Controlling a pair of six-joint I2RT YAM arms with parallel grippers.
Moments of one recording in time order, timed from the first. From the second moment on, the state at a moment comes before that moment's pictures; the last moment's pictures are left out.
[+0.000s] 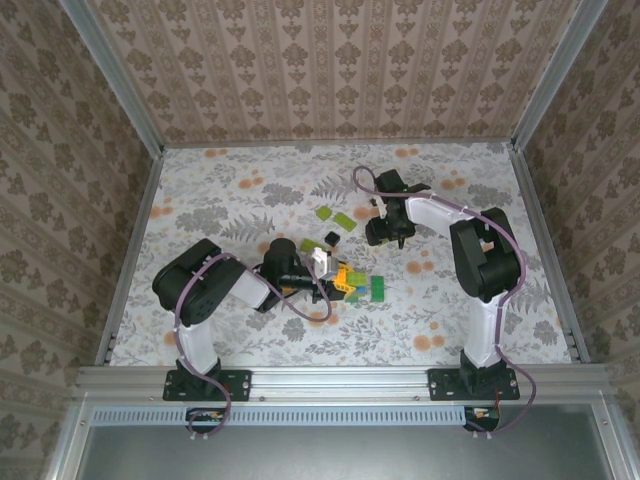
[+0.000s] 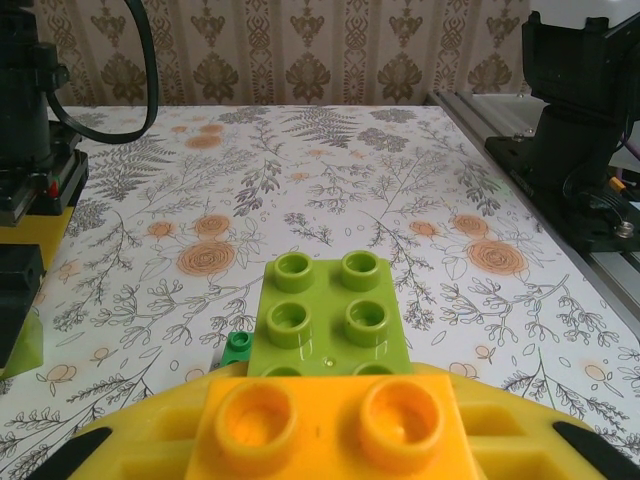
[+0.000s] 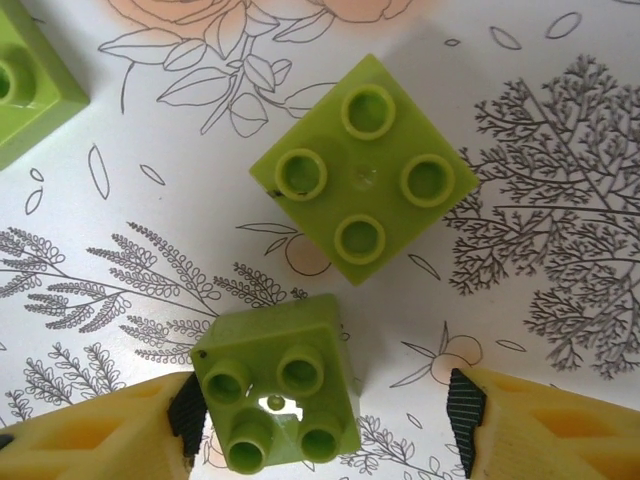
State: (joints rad) left arm -0.73 1.85 0.53 1.07 0.94 0.21; right arm 0.34 1.99 1.38 -0.69 -0.01 0.11
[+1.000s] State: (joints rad) left arm -0.73 1.82 0.53 1.01 0.92 0.26; right arm 0.39 1.63 1.29 -0.85 -0.06 0.33
